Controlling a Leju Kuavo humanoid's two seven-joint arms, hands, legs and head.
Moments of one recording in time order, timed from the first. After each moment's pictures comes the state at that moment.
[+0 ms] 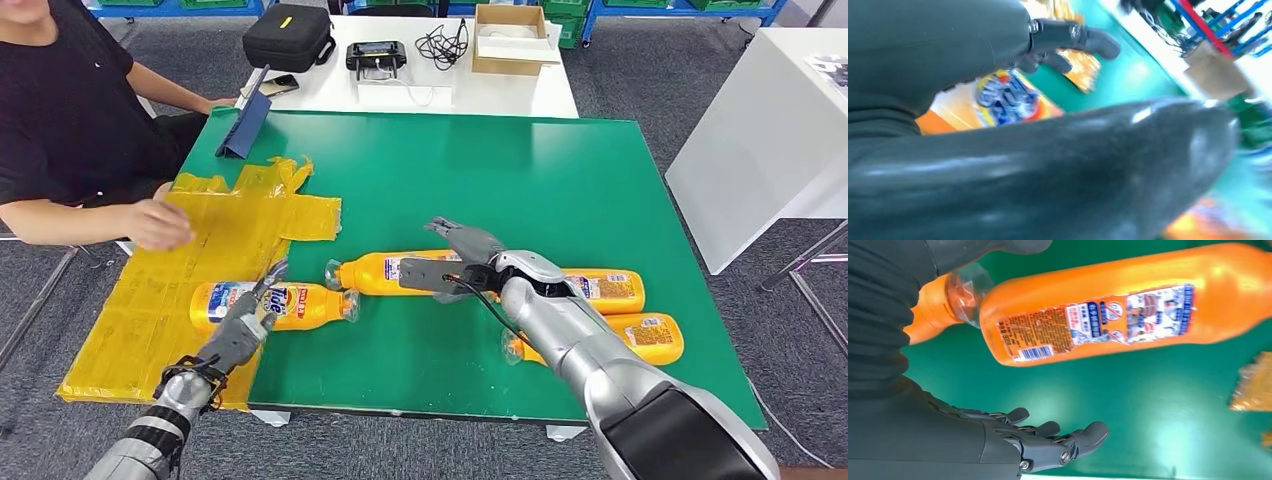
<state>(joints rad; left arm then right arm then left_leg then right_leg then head) -0.23 0.18 -0.12 -0.97 -0.26 -0.11 -0.70 -0.91 0.19 0.74 -0.39 0.61 0.08 -0.15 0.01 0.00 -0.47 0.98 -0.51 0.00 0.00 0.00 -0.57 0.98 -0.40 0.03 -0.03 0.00</state>
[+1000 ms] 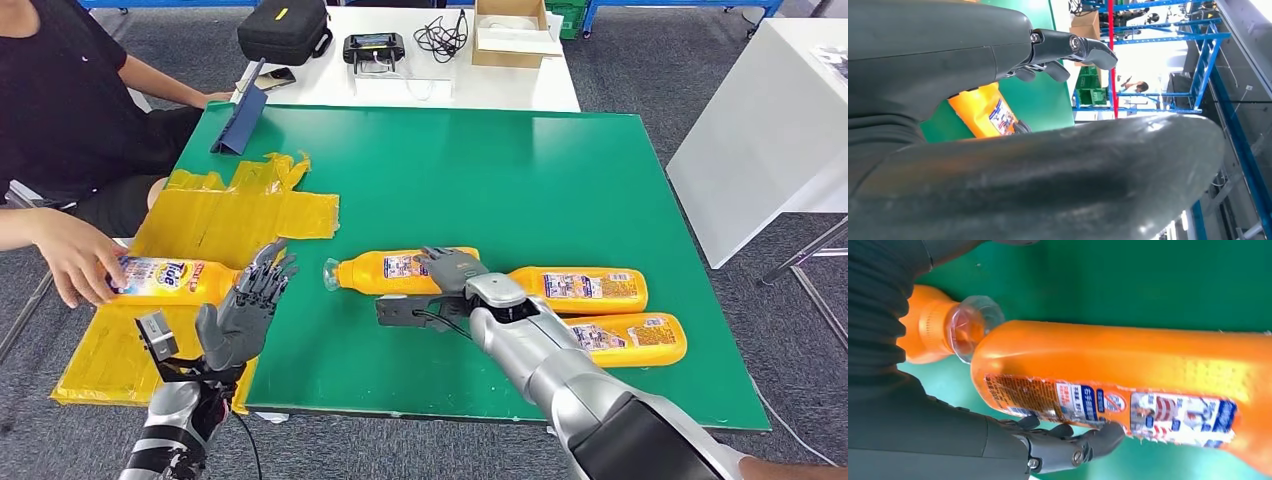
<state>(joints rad) -0.11 -0.02 0.12 -1.28 0.05 -0.66 -0.70 -0.88 0.29 0.80 -0.30 0.84 0.05 0.06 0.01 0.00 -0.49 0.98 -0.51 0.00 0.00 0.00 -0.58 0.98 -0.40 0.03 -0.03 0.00</state>
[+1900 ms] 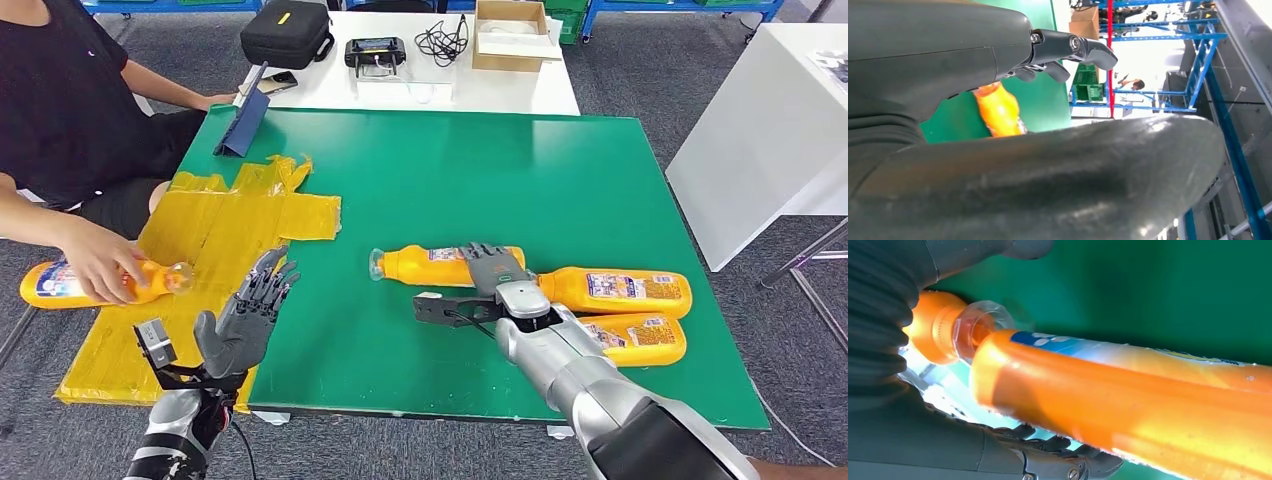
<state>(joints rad) -0.08 -0.03 0.09 -1.28 0.09 -0.66 -0.70 -0.85 0.20 0.82 -0.27 0.92 -0.01 0.22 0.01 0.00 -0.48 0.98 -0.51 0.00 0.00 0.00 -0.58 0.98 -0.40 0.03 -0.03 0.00</state>
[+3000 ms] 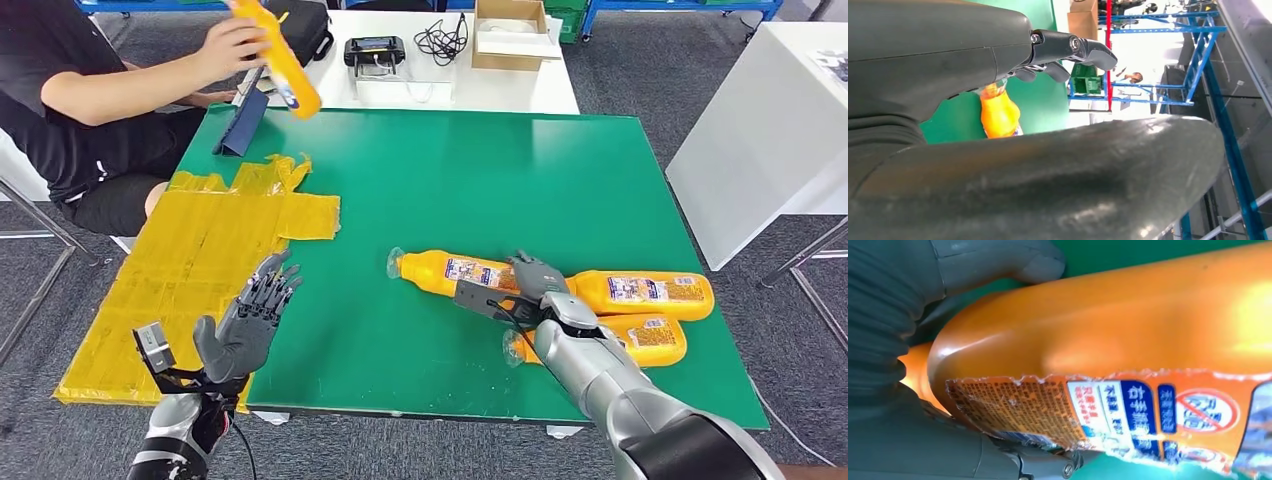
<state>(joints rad) -0.07 -0.03 0.09 -1.30 0.11 -0.69 -0.70 -0.80 0.12 0.59 -0.26 0.81 -0.06 0.13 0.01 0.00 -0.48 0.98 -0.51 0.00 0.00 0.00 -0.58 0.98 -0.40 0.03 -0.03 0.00</state>
